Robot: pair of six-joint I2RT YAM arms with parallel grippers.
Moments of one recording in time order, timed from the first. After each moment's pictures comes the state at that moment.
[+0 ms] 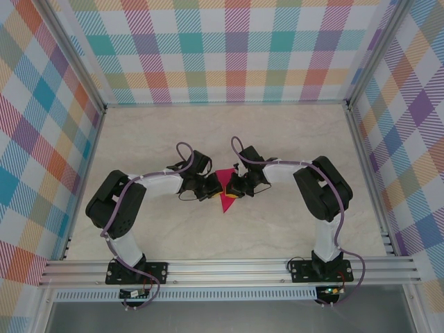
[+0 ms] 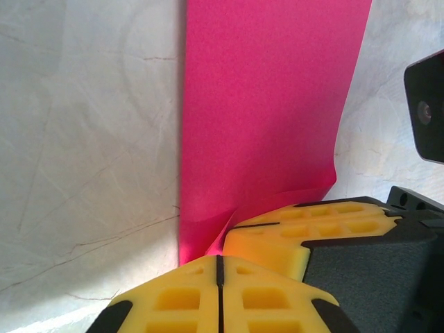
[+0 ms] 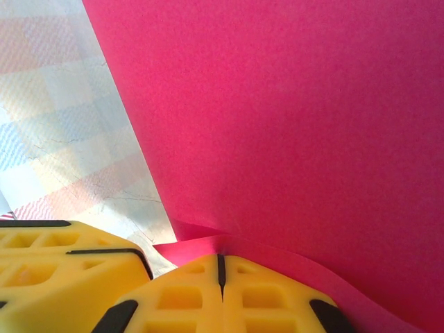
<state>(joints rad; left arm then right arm) -0.59 1.75 0.93 -0.21 0.40 -0.98 0.62 1.94 1.09 -0.30 -0.59 0.78</state>
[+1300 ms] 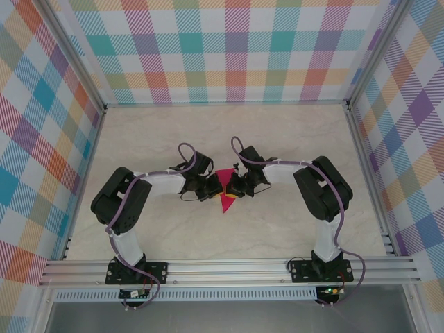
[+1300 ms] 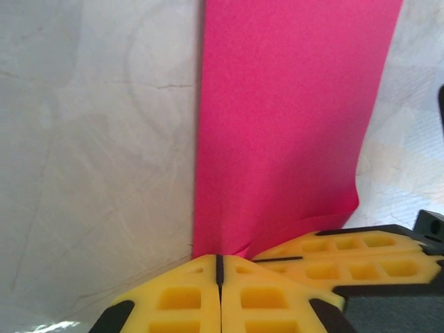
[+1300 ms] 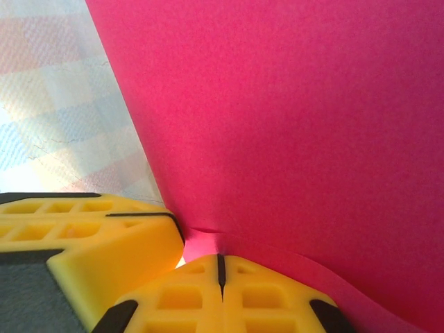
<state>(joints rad) -0.59 1.80 0.93 -0.16 0.38 -0.97 0.61 1.94 1.09 -0.30 -0.59 0.78</state>
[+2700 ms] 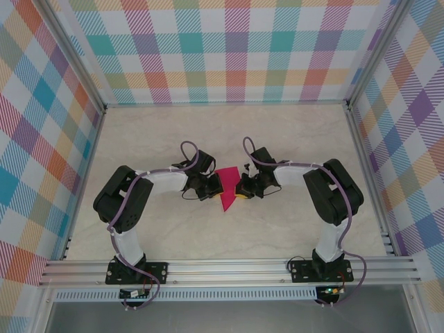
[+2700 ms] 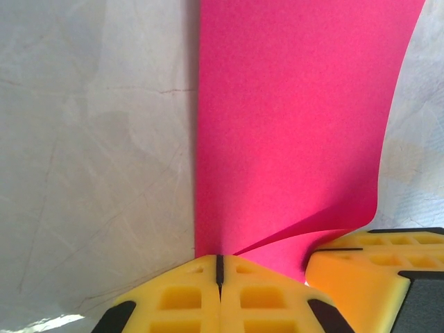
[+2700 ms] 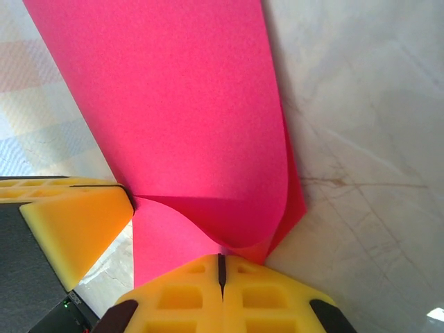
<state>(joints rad) -0.60 1.82 0.99 -0.25 0.35 -0.94 0.53 1.86 0.97 -0.26 -0.60 0.75</state>
